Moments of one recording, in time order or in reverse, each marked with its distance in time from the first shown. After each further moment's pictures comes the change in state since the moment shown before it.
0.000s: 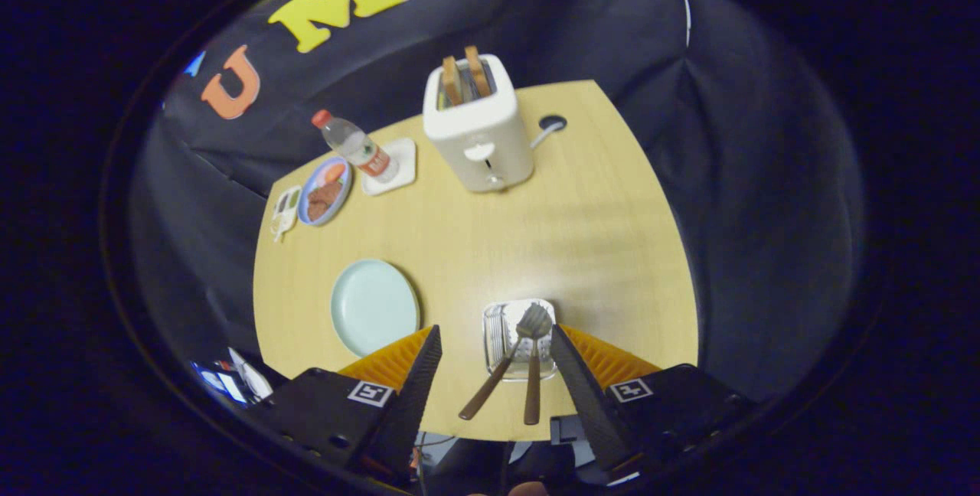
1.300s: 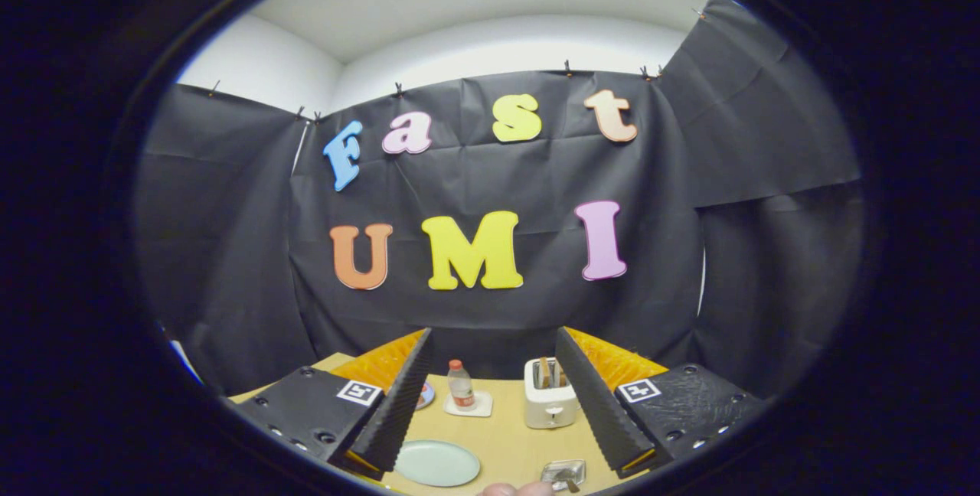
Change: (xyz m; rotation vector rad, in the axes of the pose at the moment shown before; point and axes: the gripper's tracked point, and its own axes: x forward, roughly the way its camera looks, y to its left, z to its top) arm -0.240 0.122 0.048 -0.234 -1.058 0.105
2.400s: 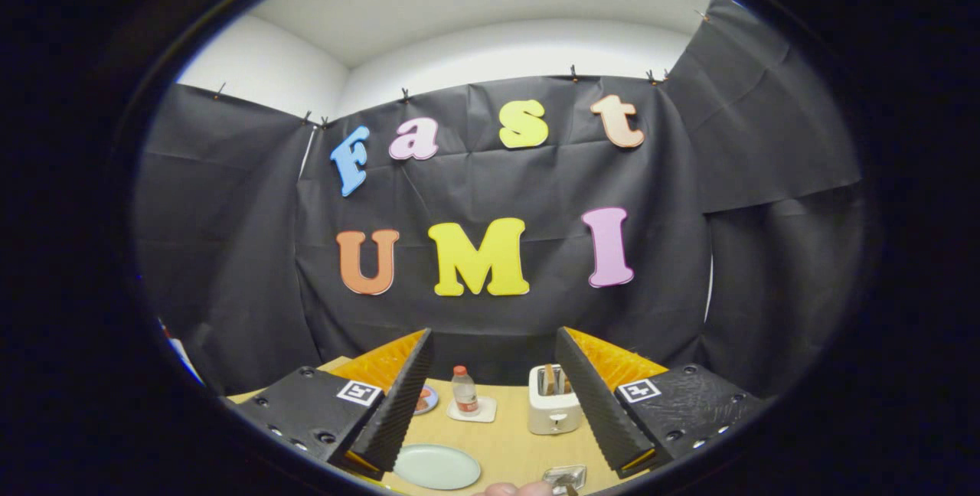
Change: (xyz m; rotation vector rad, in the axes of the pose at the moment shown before) arm 0.009 0.005 0.011 -0.018 -0.026 0.036
